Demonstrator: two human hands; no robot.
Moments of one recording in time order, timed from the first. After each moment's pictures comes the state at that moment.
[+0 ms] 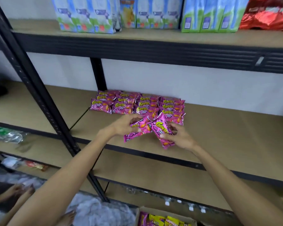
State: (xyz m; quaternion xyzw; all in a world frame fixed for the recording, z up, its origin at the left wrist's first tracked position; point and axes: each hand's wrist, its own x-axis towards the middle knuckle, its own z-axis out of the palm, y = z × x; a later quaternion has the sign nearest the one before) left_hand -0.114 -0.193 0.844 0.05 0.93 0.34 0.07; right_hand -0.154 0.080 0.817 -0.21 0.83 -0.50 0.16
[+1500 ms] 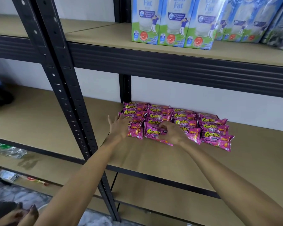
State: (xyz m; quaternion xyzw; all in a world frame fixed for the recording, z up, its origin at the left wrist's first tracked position) left_hand -0.194 -0.412 0.793 -0.12 0.99 0.09 -0.07; right_hand -0.247 -0.164 0.811 -0.22 0.93 -0.28 0.11
